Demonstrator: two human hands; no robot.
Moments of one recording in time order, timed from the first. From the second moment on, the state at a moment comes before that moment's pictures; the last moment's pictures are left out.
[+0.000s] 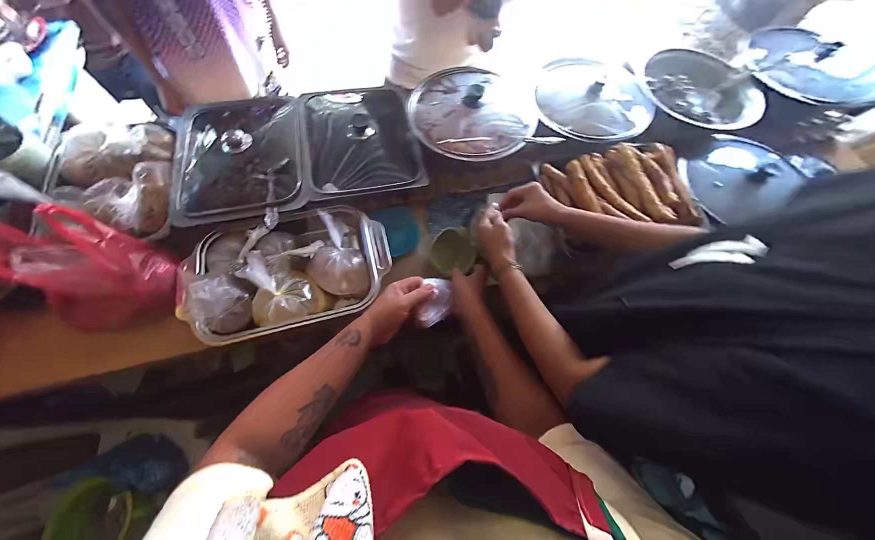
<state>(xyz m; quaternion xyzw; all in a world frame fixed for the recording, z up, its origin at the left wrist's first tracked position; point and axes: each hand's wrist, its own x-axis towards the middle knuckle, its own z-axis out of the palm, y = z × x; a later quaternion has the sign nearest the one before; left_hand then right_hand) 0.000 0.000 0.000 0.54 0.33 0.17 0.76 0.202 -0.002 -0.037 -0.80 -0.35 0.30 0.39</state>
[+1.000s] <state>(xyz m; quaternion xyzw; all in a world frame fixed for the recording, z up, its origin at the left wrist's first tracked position) 0.503 -0.363 -0.011 0.63 -0.01 -0.07 0.77 0.593 -0.614 -0.019 -0.72 -0.25 0.30 0.58</state>
